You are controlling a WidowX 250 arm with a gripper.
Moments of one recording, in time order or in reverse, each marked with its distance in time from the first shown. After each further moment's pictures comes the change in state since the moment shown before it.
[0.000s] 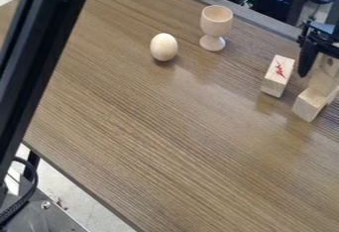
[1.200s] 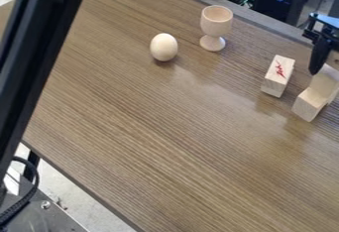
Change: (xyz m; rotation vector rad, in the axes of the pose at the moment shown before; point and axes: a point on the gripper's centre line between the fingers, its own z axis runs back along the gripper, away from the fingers) arm -0.001 0.002 0.003 0.064 0.014 -0.006
